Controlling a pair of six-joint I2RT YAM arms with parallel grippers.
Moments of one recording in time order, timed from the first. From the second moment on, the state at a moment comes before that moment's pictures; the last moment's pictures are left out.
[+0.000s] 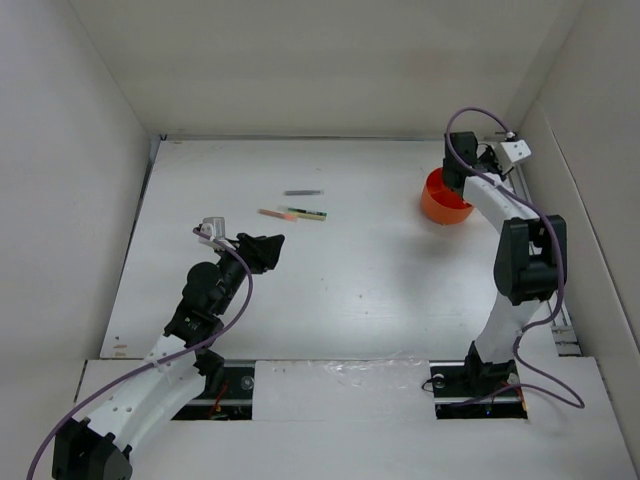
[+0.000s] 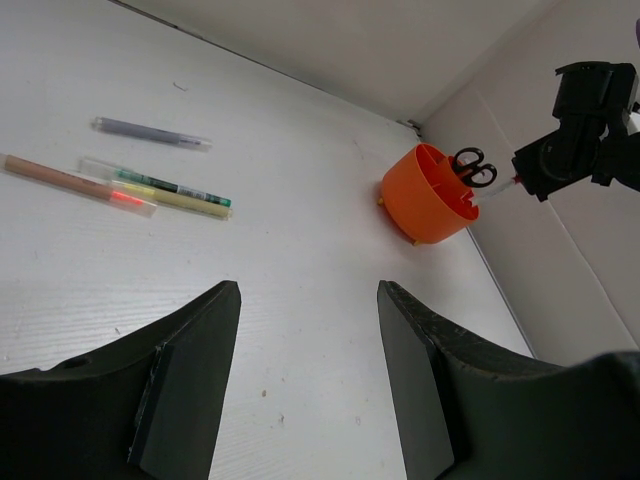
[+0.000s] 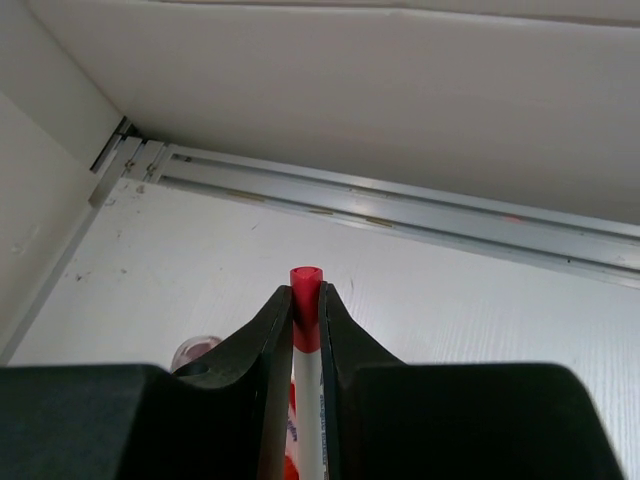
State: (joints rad) left arm -0.48 0.59 0.29 0.30 -0.06 -0.66; right arm 0.11 1.86 1.43 -0.31 1.25 0.90
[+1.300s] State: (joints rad) left arm -0.48 0.63 0.29 0.30 -0.10 -0.66; right arm 0.18 1.68 1.36 -0.29 1.03 0.88
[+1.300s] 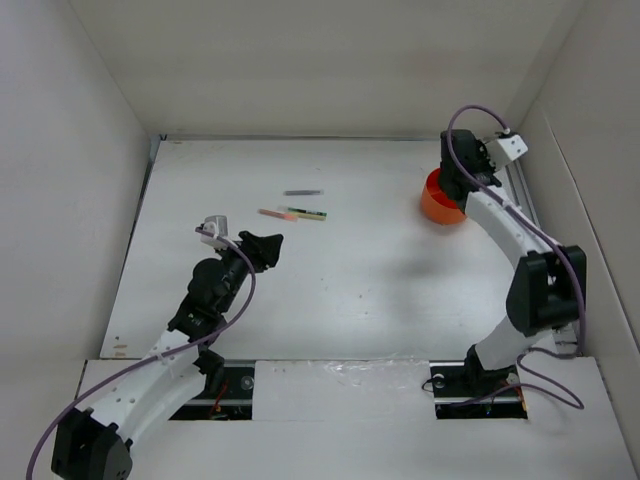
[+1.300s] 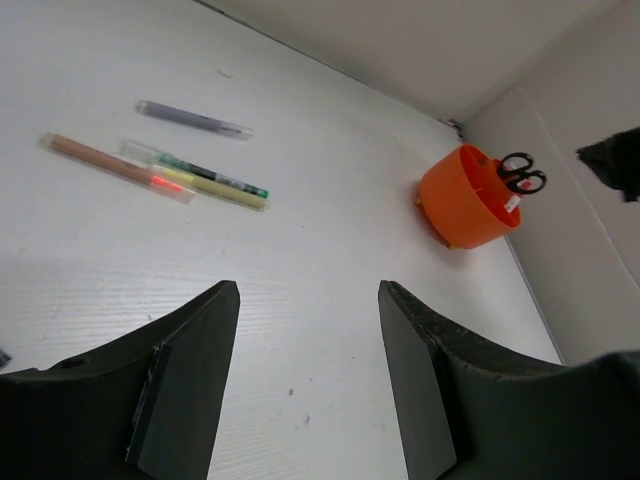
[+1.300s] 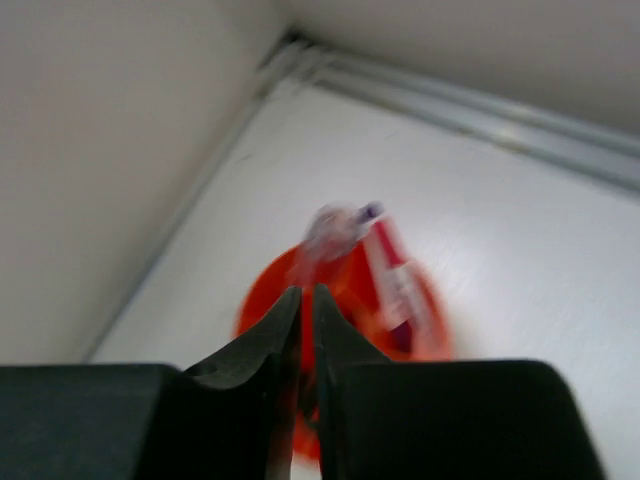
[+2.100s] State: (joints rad) left arm -0.43 1.12 0.51 -0.12 -0.55 -0.93; right arm 0.67 1.56 1.13 -0.07 0.16 0.83
